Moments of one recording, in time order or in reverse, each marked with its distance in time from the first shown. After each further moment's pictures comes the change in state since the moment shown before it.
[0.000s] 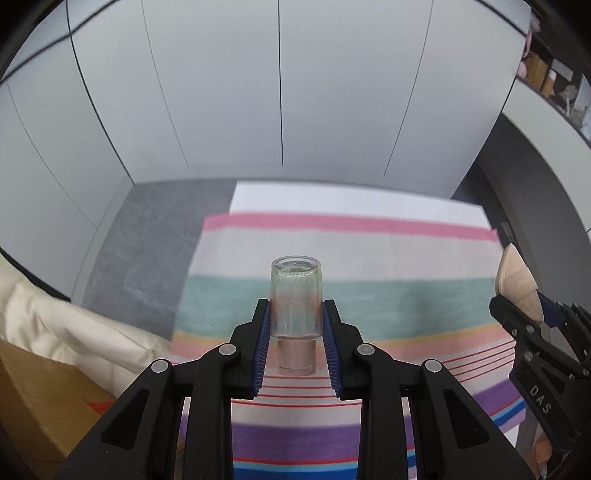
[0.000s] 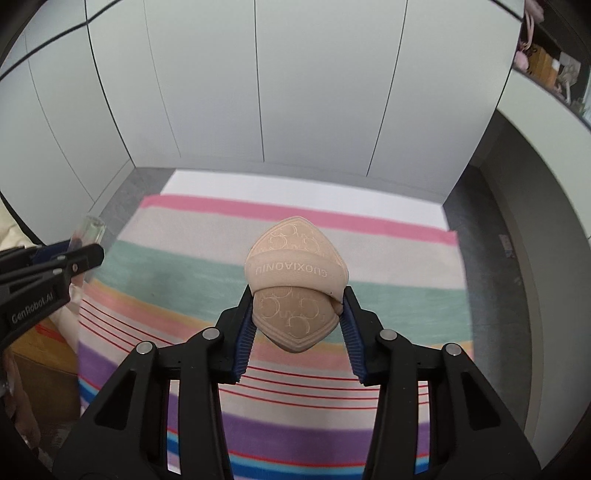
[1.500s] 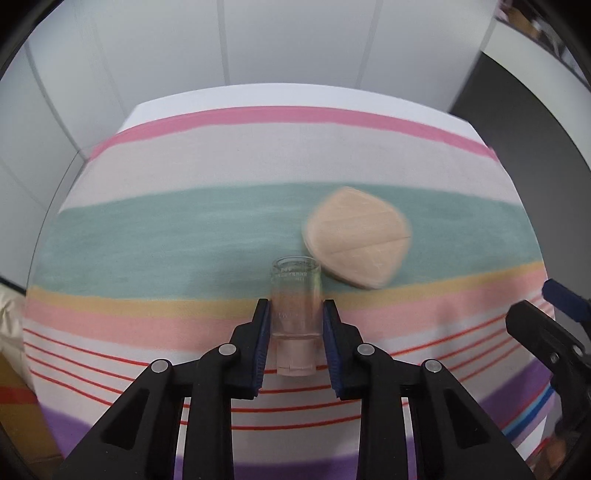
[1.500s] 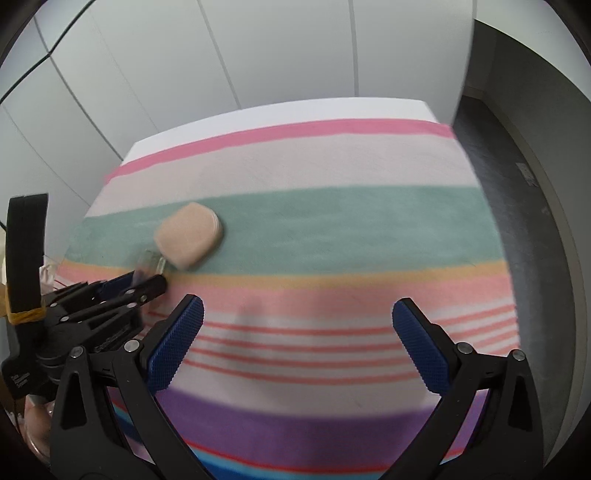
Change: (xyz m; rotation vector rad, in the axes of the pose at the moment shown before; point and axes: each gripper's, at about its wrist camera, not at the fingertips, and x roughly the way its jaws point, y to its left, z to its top) left arm 0.146 -0.080 -0.076 0.038 0.151 -0.091; right arm 0.088 -0.081 -0.094 0.174 0.102 0.128
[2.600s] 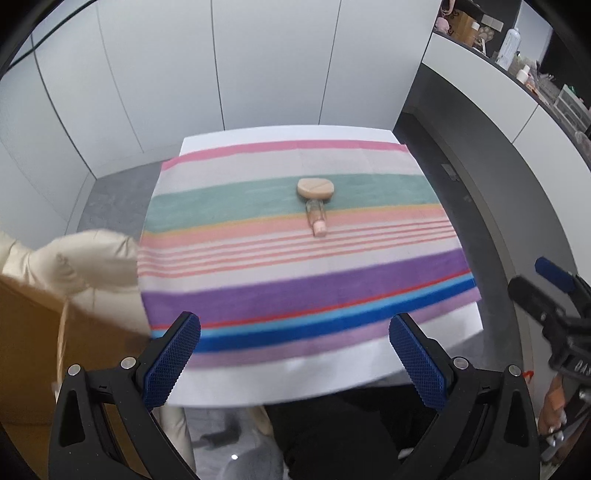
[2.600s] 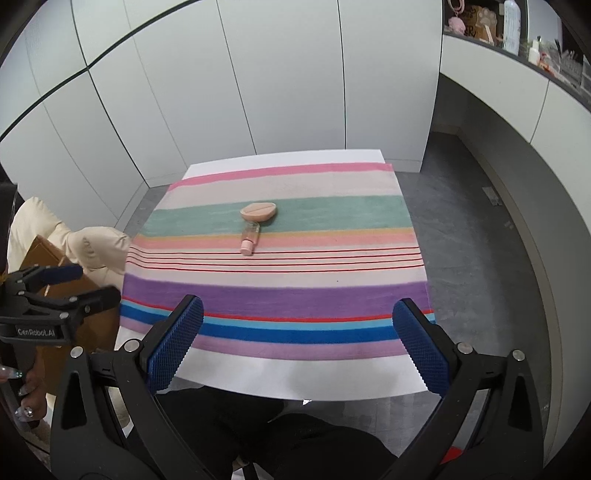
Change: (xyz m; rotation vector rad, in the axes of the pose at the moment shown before) left arm -0.232 -0.006 -0.100 0.127 -0.055 -0.049; right arm -0.235 0.033 -0.103 -0.013 -0.143 -0.052
